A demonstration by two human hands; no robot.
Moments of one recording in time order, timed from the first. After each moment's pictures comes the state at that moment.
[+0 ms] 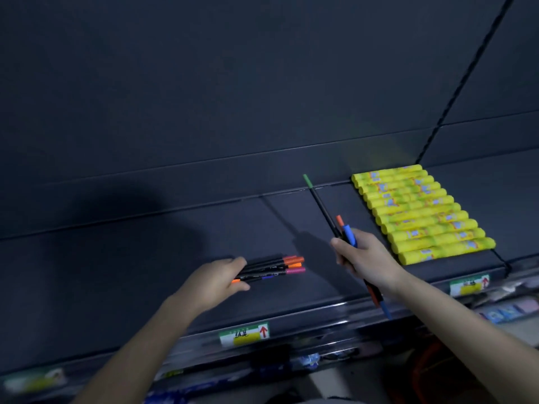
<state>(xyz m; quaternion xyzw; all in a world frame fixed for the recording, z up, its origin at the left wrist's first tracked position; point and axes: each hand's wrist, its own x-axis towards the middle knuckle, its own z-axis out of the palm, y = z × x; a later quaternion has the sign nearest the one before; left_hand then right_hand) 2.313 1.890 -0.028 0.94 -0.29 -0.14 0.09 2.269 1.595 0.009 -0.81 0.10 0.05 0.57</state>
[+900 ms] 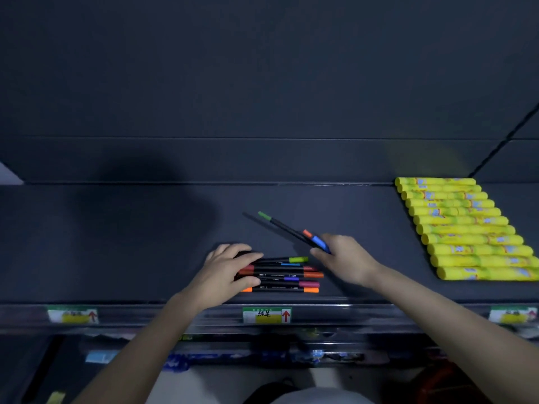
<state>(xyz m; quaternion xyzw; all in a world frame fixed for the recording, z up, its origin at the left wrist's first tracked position) 2.283 1.936 -0.066 0.95 -0.19 -0.10 0.22 2.302 1.664 -0.009 -0.95 -0.08 0.15 0.27</state>
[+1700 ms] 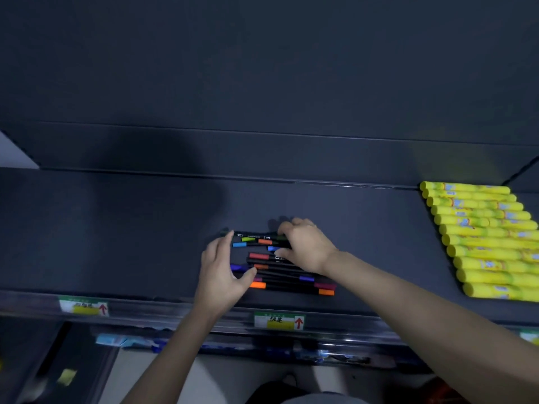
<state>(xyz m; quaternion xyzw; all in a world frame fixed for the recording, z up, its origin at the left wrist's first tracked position) 2.266 1.931 -0.071 0.92 0.06 0.05 0.39 2.346 1.749 -0.028 -0.96 -0.21 0.15 0.13</state>
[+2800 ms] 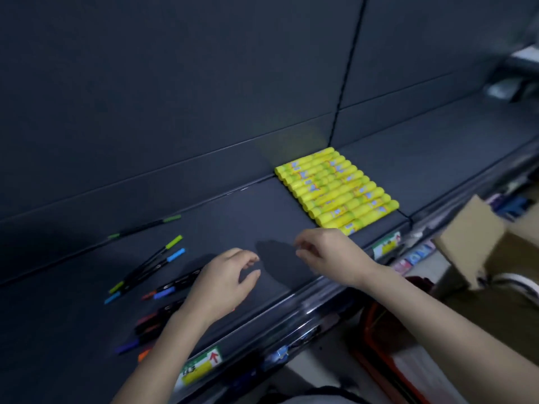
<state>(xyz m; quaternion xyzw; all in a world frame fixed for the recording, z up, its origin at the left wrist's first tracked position) 2.307 1.771 -0.014 0.87 -0.36 -0.05 0.32 2.235 1.551 0.017 -0.97 0.00 -0.03 0.24</state>
